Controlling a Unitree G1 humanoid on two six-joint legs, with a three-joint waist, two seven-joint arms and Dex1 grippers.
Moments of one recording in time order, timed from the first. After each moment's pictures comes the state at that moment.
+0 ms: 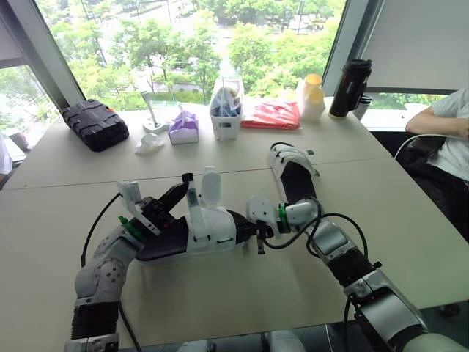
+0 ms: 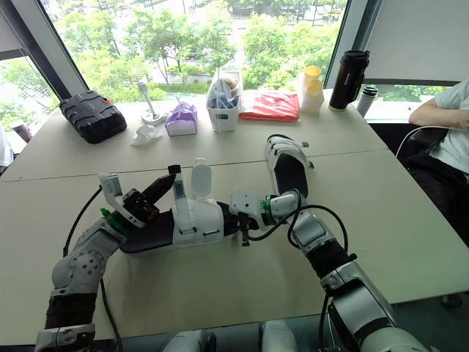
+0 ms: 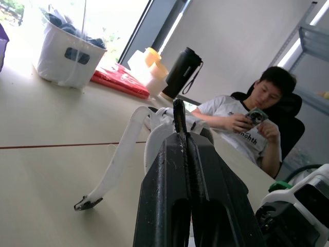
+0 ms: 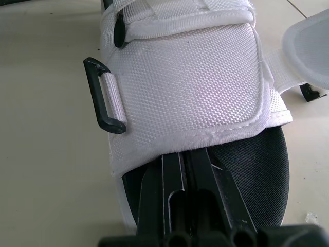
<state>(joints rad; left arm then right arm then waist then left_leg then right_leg) -0.25 0.28 0.26 -0.01 -0.79 0.43 -0.73 -0.64 -0.37 0.39 0.36 0.02 -0.01 1.17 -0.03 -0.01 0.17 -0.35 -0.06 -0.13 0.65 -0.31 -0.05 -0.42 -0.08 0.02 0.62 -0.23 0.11</state>
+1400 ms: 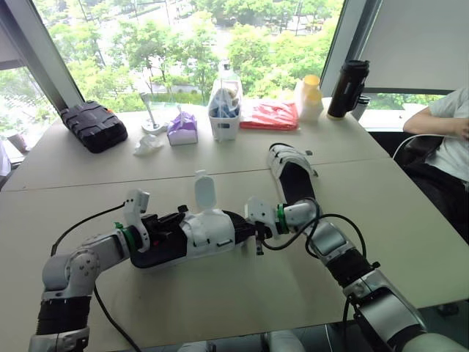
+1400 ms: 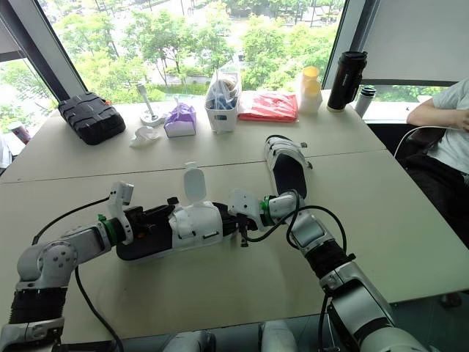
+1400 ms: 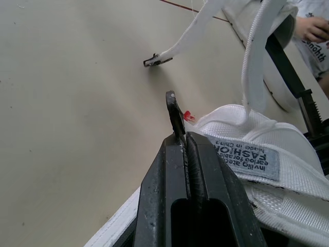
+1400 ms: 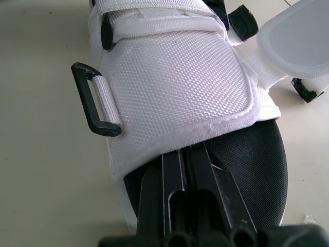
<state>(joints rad) -0.27 0.50 0.25 -0.08 -0.82 1.01 -0.47 -0.64 -0.37 0.40 0.38 0.01 -0.02 1.16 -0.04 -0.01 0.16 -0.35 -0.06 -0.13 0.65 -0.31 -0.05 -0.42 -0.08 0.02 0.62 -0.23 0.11</state>
